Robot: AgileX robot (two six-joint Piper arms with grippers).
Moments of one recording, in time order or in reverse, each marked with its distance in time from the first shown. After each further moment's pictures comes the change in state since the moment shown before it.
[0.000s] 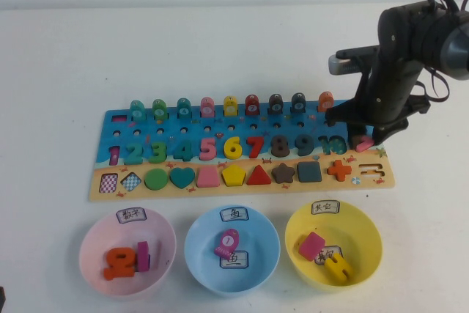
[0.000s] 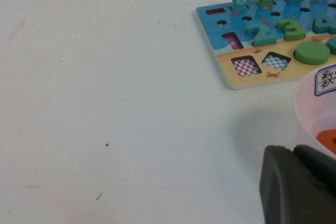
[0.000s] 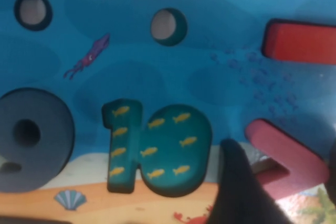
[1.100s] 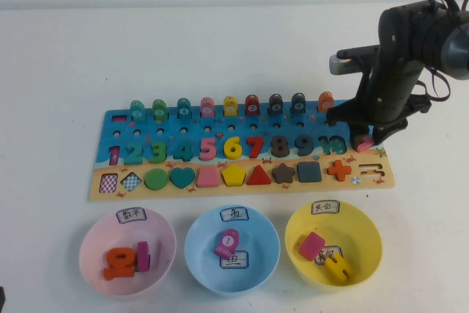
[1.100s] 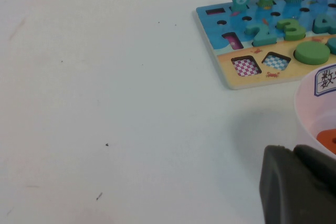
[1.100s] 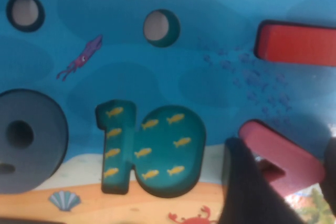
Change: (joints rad) right arm 0.000 0.000 0.000 -0.010 0.000 0.000; left arm 0.000 0.000 0.000 0.000 0.000 0.000
